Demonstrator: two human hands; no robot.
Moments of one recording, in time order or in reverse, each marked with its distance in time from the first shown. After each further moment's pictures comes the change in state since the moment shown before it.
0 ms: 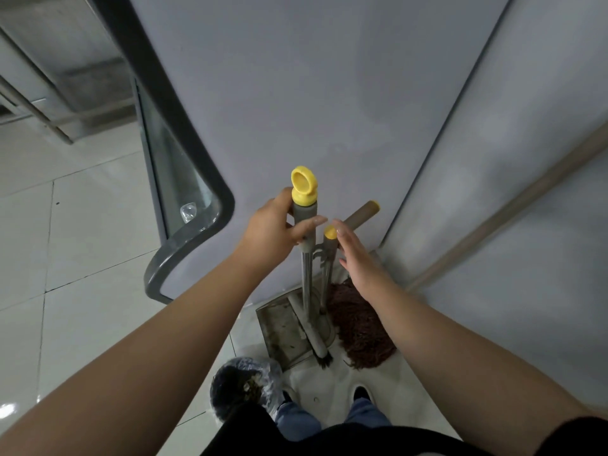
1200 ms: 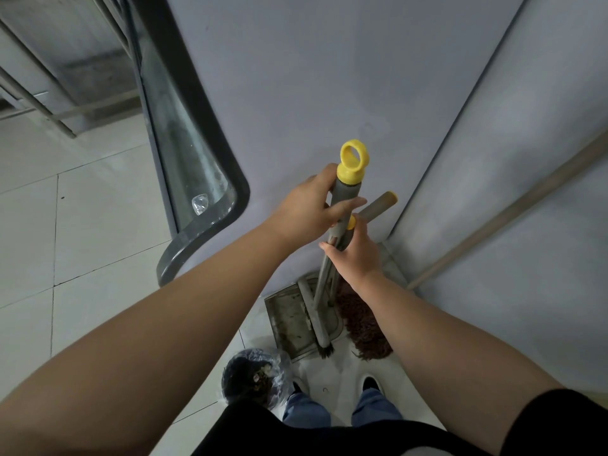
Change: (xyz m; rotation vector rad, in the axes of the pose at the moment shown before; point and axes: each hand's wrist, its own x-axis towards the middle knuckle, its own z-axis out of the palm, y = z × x) left_hand 0.015 0.009 -0.003 0.026 -0.162 0.169; right_hand -0.008 0.002 0.033 -0.537 0.316 -0.161
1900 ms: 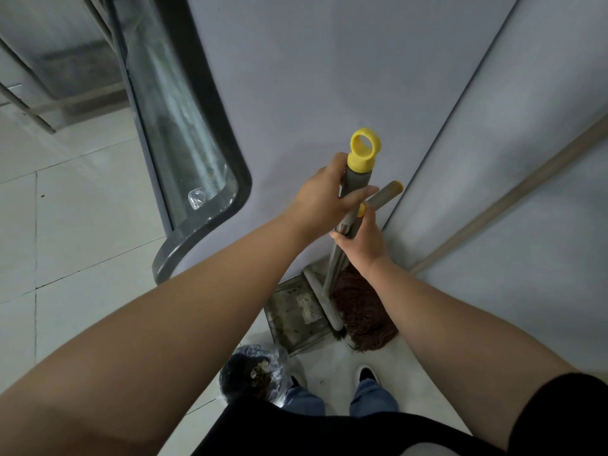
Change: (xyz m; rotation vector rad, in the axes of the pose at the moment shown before) left_hand -0.005 0.003 0.005 -0.098 -0.010 -0.053; right_hand -0.002 -0.007 -0.004 -0.002 0.007 0.102
